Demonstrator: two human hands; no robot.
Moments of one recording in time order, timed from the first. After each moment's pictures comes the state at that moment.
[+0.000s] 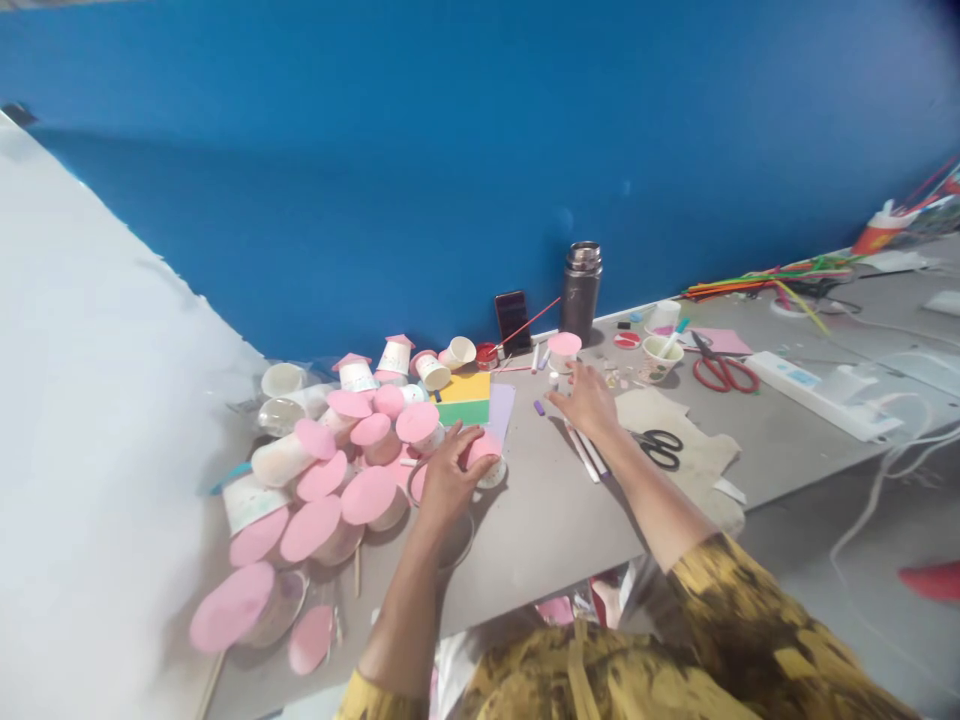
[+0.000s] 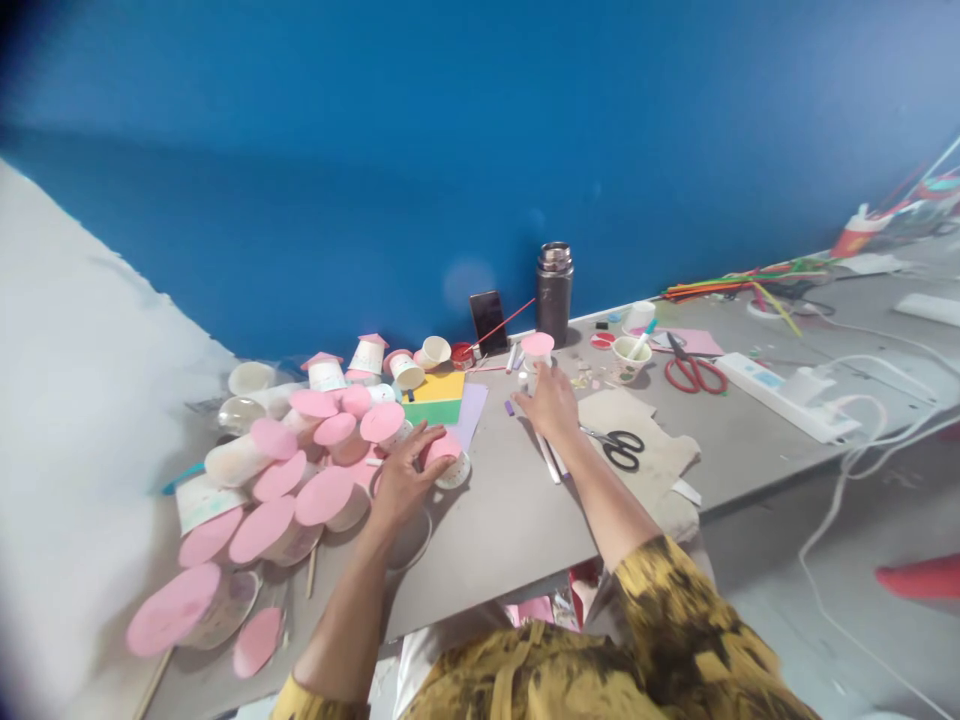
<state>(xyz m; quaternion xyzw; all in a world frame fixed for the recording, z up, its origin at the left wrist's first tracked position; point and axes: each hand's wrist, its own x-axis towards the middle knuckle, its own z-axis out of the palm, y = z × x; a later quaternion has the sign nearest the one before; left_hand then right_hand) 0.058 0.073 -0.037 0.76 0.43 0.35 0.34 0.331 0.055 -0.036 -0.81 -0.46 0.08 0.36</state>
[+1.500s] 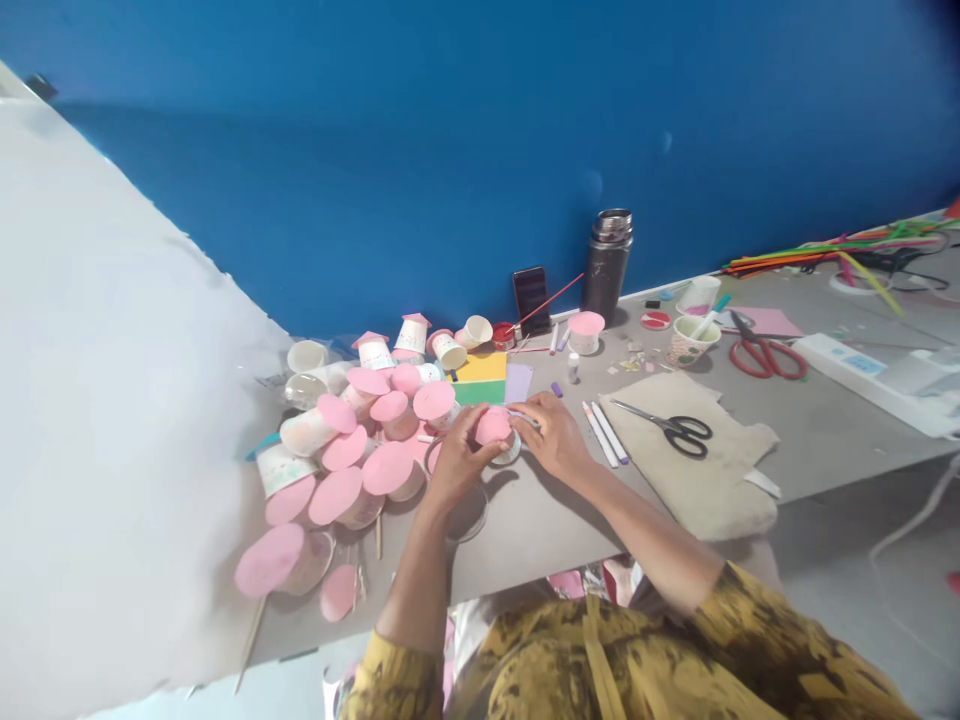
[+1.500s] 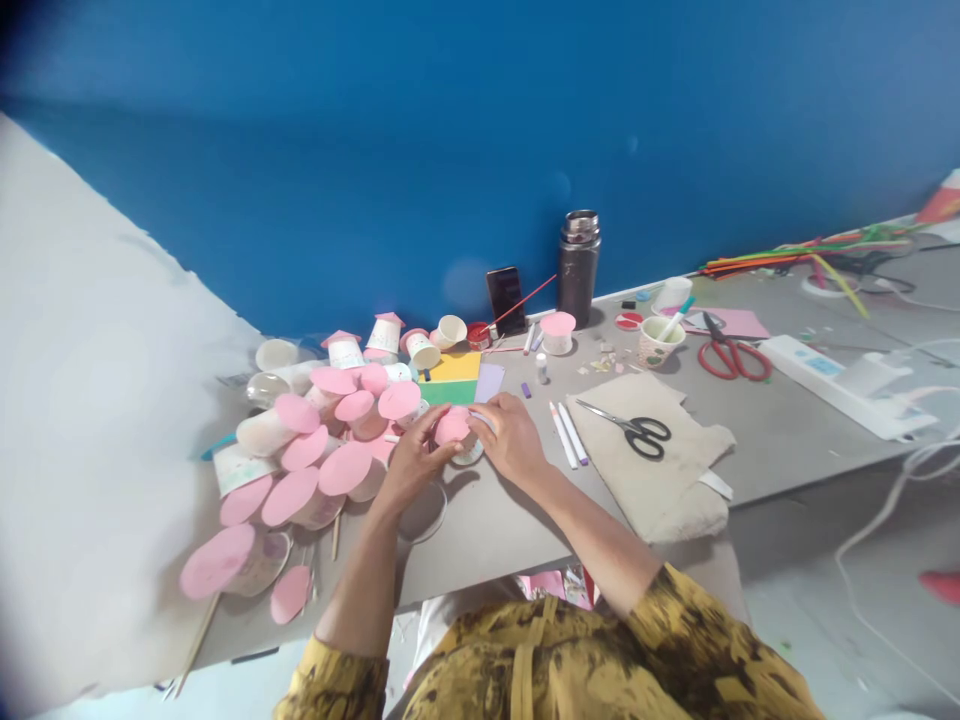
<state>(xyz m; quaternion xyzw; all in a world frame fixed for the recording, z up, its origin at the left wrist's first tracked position) 0.048 0.072 -0.028 0.74 0.44 0.32 0.40 0.236 0.027 -0.062 -0.62 -0.63 0.08 0.45</state>
